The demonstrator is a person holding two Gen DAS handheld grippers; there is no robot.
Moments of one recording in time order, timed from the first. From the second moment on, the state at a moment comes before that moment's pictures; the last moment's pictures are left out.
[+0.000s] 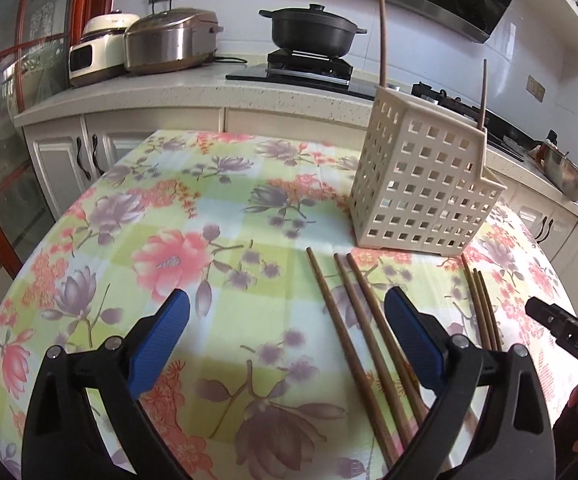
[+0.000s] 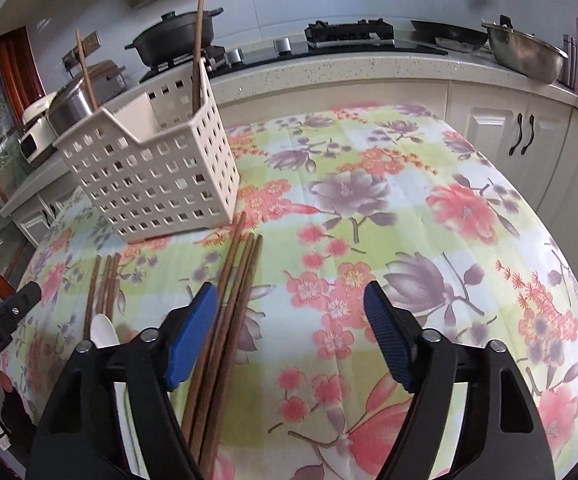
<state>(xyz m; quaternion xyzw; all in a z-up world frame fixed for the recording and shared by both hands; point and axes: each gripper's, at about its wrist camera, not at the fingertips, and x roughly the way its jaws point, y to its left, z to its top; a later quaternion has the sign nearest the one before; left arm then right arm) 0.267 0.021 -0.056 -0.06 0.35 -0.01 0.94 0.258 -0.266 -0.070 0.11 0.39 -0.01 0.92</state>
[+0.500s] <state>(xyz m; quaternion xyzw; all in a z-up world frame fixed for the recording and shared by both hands) 0.274 0.019 -0.068 -0.06 0.38 -0.01 0.92 0.277 -0.240 -0.085 0.10 0.43 0.03 0.90</state>
